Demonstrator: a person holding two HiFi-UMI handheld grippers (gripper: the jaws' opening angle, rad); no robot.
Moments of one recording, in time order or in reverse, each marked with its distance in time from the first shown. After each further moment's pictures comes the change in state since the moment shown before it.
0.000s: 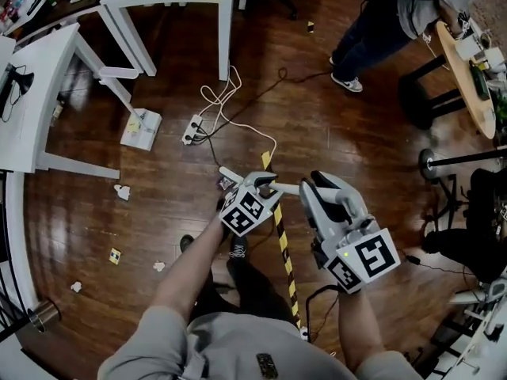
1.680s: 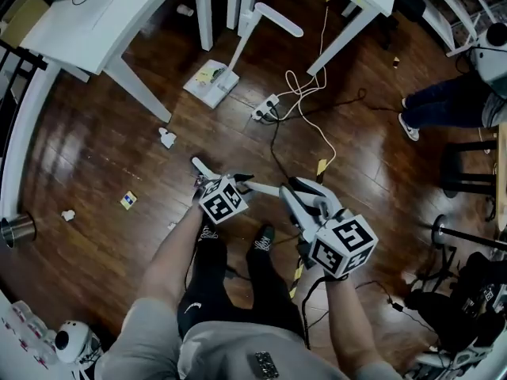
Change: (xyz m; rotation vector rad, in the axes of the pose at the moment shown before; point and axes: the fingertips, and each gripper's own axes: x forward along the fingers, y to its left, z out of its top) left arm -0.227 0.103 -0.274 -0.207 0.182 0.192; right arm 0.182 0.249 -0.145 0.069 0.362 0.403
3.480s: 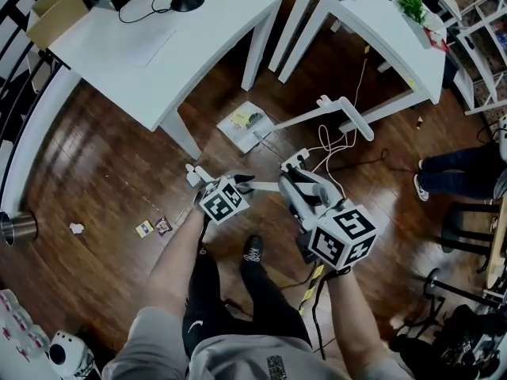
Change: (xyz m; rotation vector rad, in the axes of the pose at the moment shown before) left arm -0.103 0.245 -0.010 -0.139 -0.079 0.159; right arm 0.227 0.031 0.150 -0.085 0.030 0.103
